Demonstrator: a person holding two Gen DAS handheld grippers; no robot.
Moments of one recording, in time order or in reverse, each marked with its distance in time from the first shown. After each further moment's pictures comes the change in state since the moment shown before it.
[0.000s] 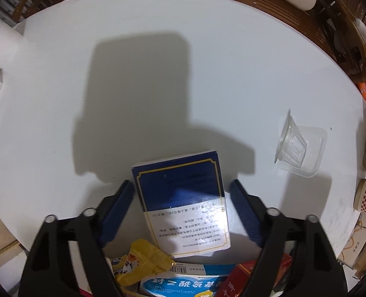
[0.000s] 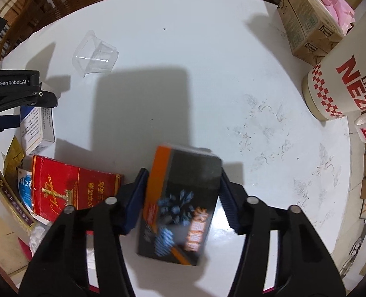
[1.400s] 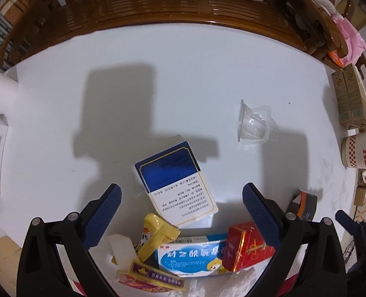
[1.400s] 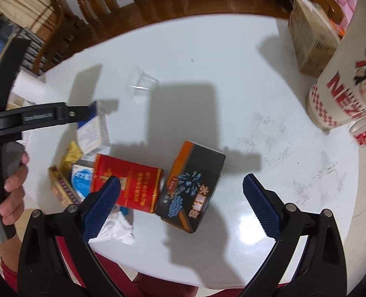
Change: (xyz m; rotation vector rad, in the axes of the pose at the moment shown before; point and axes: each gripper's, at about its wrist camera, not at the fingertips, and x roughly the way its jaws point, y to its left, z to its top) left arm -0.050 -0.005 -0.012 0.209 -0.086 -0.023; right arm -0.043 0.010 0.016 -0.004 -0.051 0.244
